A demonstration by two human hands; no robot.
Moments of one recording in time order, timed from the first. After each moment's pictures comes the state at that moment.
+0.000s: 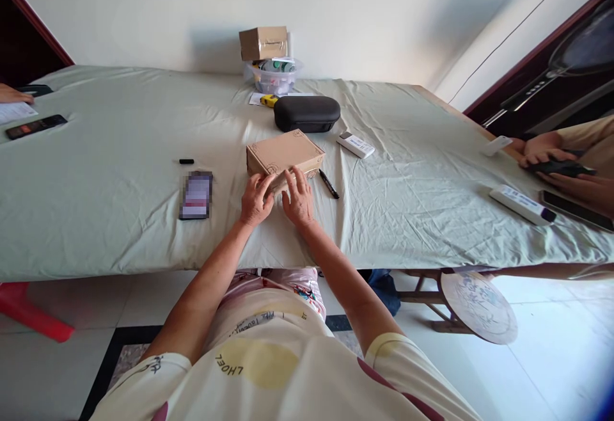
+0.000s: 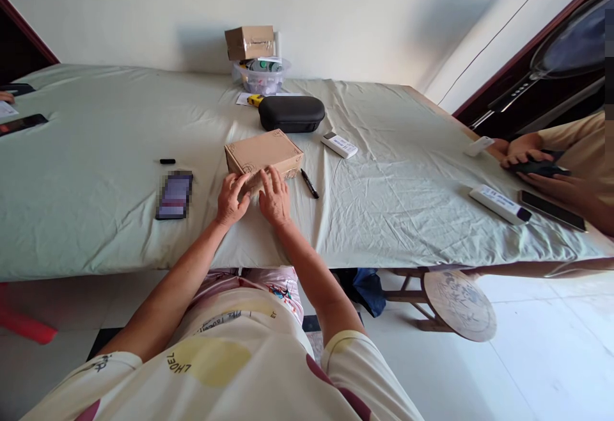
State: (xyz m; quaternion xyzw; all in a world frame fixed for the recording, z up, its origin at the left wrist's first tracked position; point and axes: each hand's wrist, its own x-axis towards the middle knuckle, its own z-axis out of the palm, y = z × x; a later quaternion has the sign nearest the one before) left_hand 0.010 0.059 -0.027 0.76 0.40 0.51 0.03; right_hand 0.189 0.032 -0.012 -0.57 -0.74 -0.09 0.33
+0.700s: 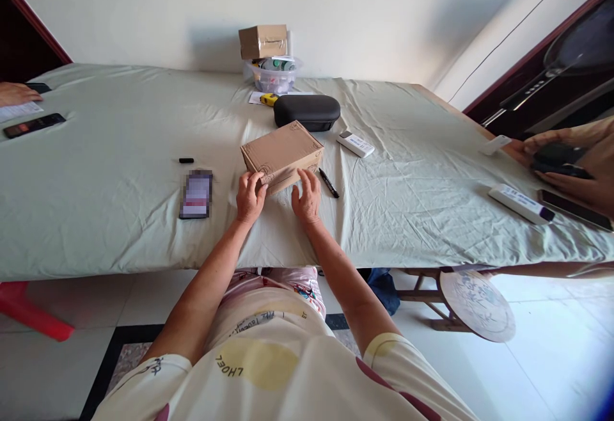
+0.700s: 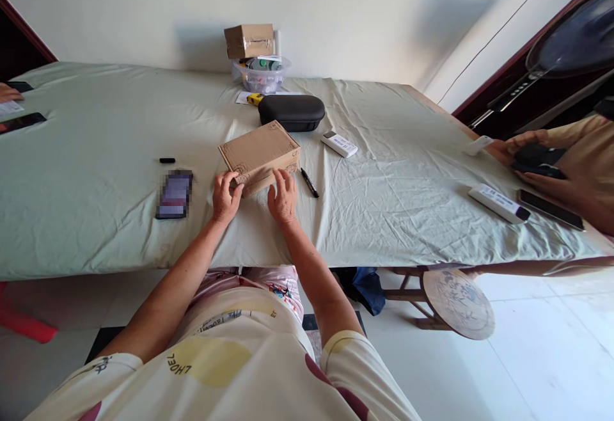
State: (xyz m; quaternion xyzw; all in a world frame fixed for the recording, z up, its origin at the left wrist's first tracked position) left_hand 0.004 0.062 -0.023 0.70 0.45 0.54 0.10; right_hand 0.201 0.035 -0.016 -0.59 -0.68 -0.08 0.43
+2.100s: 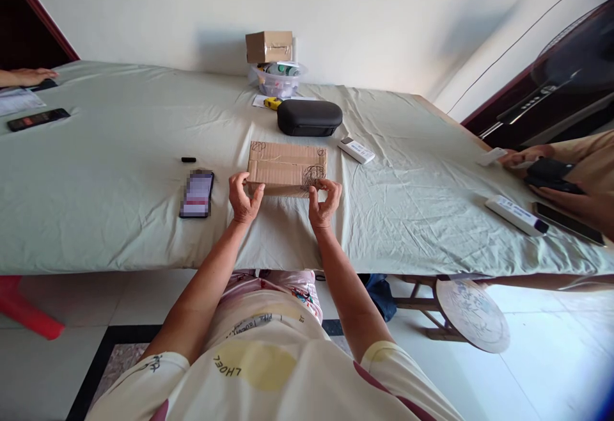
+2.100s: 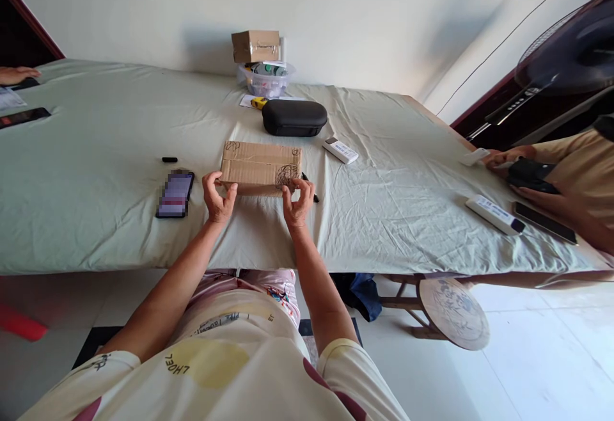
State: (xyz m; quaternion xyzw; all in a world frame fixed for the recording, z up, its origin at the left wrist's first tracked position) left_hand -0.002 0.059 -0.013 0.61 0.48 0.63 0.01; right_hand 0.226 0.024 -0.002 -0.55 -0.58 -0.12 0.59
